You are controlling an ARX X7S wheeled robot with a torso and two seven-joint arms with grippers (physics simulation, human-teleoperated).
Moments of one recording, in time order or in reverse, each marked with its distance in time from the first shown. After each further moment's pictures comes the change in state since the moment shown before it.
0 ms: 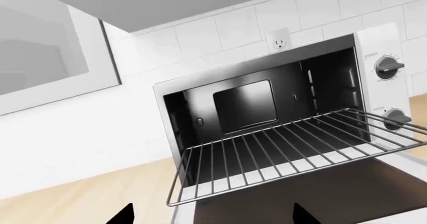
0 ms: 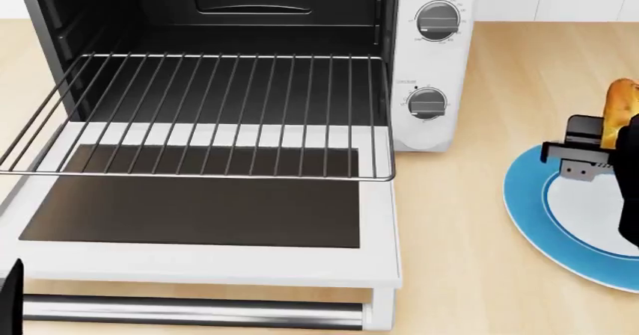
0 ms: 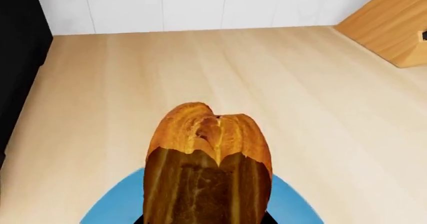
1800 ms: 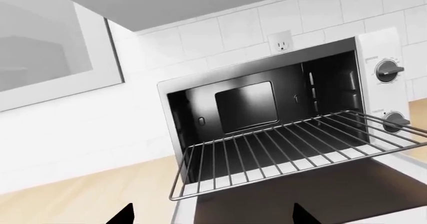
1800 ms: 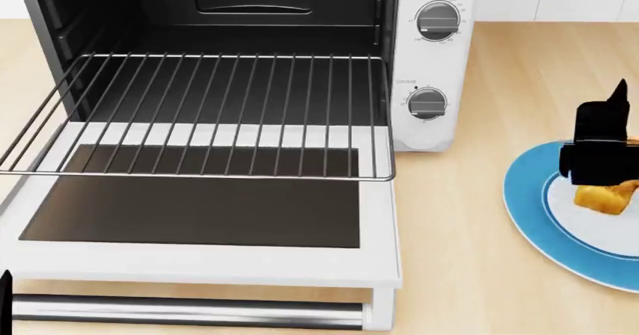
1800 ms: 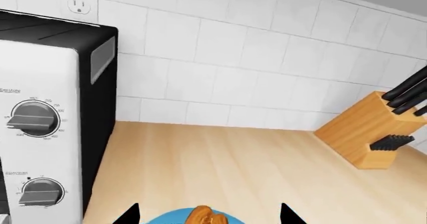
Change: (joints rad) left arm 0.027 -0.029 0.043 0.011 0.064 0.051 -0.018; right arm 0.374 0.560 -0.015 -1.065 -0.387 -0.086 0.438
